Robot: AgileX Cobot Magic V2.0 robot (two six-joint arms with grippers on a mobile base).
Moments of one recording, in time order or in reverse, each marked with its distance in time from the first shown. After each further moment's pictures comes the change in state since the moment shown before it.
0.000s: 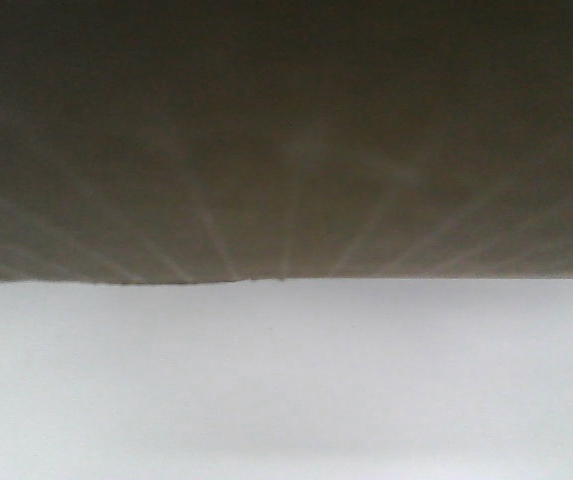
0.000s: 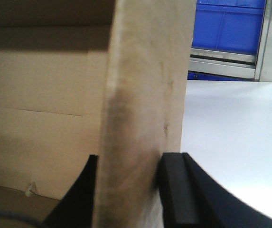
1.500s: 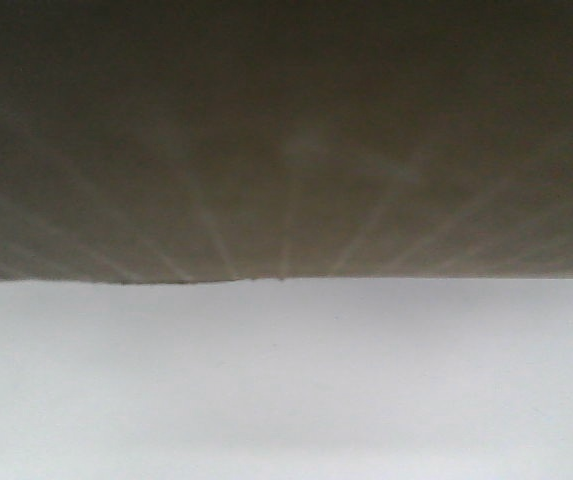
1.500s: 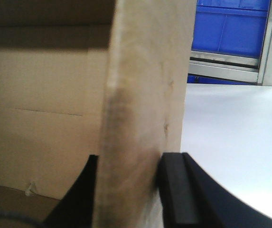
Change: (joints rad) left arm 0.000 0.002 0.000 0.000 -0.009 0.000; right arm 0.000 0.000 0.000 0.000 0.000 0.000
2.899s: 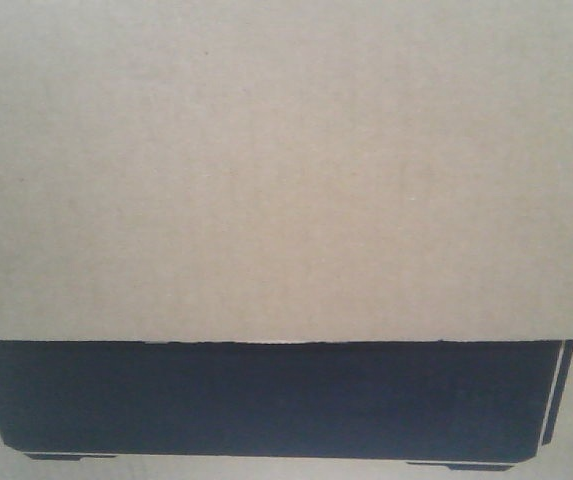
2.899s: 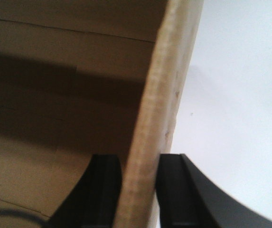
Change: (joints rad) left arm -0.002 1.101 -0.145 0.044 -0.138 -0.009; right arm -0.005 0.953 -0.217 -0.114 0.040 -0.028
